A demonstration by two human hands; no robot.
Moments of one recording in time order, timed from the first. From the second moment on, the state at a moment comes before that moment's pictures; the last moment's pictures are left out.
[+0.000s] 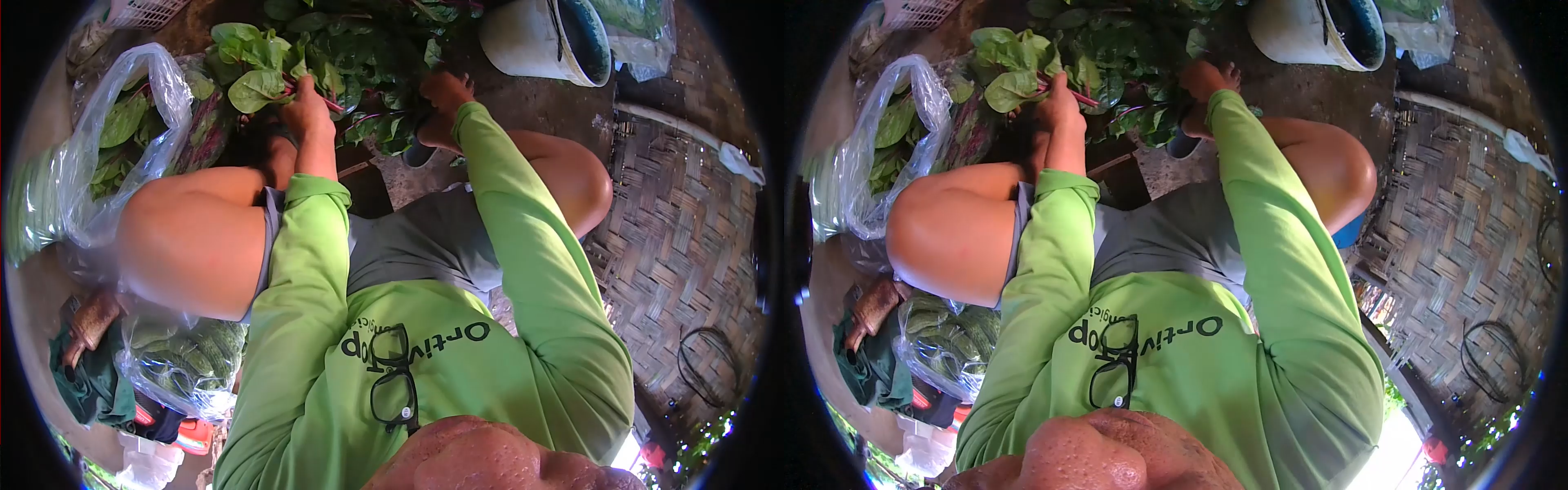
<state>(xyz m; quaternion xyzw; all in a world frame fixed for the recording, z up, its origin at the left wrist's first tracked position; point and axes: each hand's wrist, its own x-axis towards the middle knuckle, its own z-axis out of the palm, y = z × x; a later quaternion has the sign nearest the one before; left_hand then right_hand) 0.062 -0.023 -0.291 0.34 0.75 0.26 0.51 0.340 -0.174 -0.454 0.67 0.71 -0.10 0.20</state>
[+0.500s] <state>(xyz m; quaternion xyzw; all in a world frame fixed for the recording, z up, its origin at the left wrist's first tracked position) 0.060 -0.031 -0.289 0.24 0.70 0.30 0.60 0.236 -0.180 -0.461 0.79 0.56 -0.20 0.13</state>
